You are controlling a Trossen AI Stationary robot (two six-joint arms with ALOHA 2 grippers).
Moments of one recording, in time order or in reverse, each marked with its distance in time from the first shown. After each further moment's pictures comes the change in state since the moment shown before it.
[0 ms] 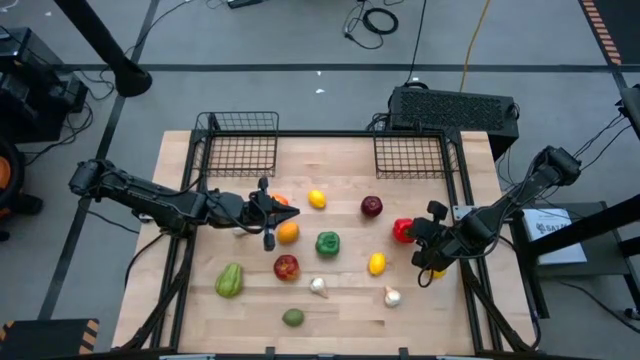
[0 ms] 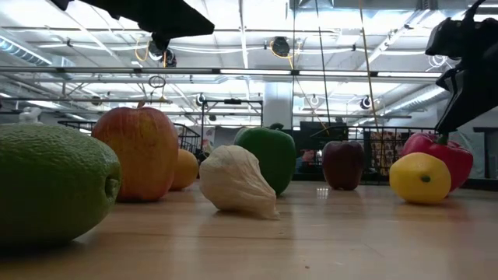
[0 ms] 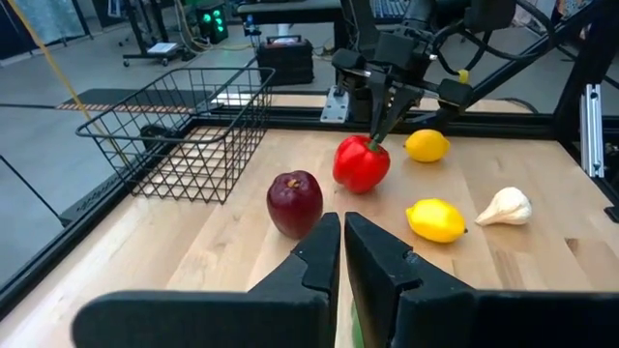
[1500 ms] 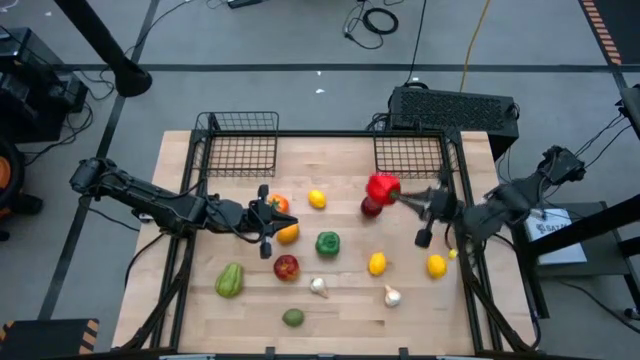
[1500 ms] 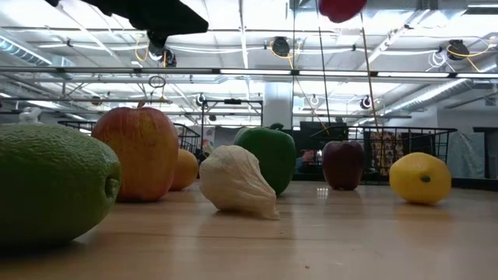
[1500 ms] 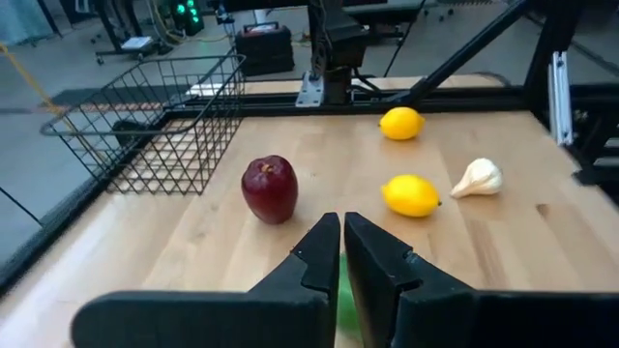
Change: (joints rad) left arm -0.054 0.000 0.000 -0.041 0.000 0.043; right arm -0.062 -0.111 0.431 0.376 0.410 -0.779
